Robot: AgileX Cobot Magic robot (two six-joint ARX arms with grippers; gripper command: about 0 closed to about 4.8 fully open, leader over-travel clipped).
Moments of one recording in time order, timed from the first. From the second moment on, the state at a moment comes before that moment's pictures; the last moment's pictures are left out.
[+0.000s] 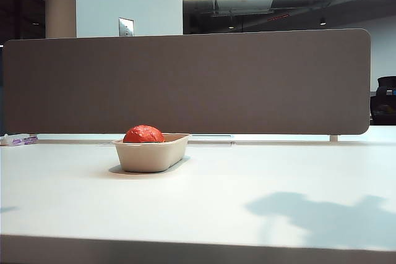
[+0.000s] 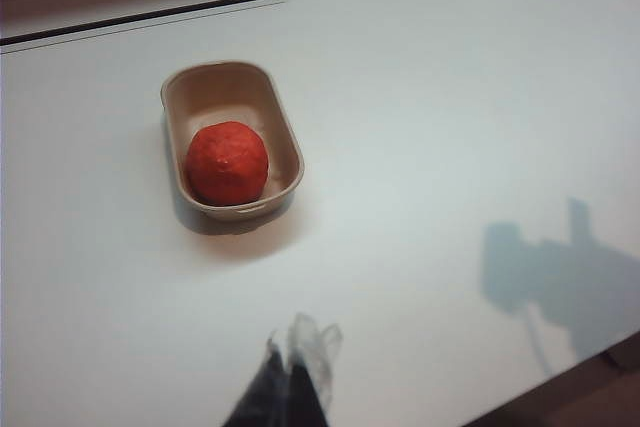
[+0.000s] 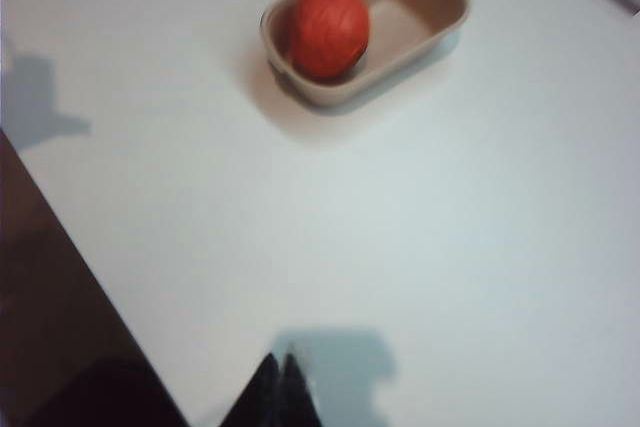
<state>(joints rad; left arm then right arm) -0.67 0.67 0.95 -0.74 -0.11 -0.11 0.69 0.97 1.08 -0.74 -0.05 -0.08</state>
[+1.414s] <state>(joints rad) -0.67 0.02 0.17 -0.23 -0.09 -0.08 0.68 0.24 0.44 -0.33 0.06 -0.01</state>
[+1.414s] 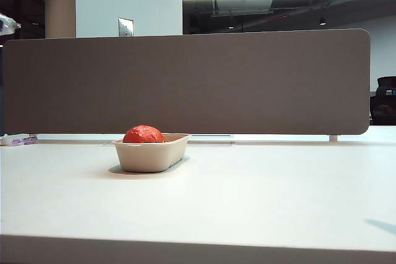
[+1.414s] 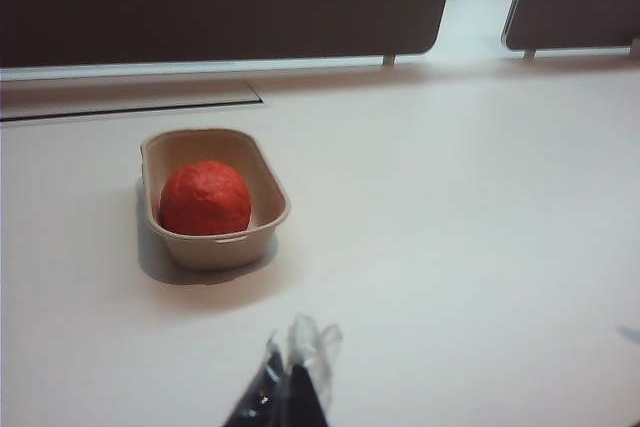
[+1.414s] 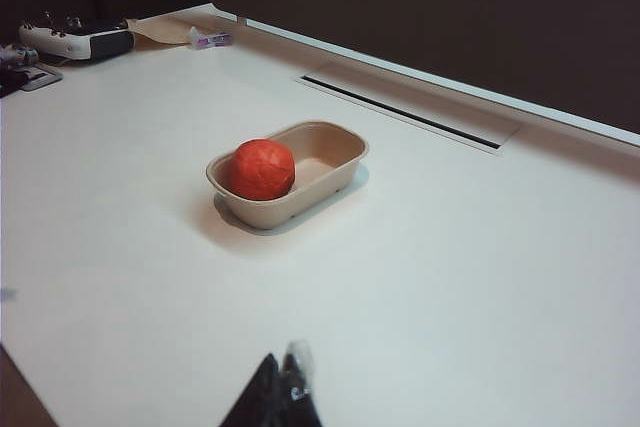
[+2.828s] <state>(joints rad) -0.22 0.01 0.01 0.03 -0.13 -0.02 0.68 0.24 0.44 -0.33 0.06 -0.01</state>
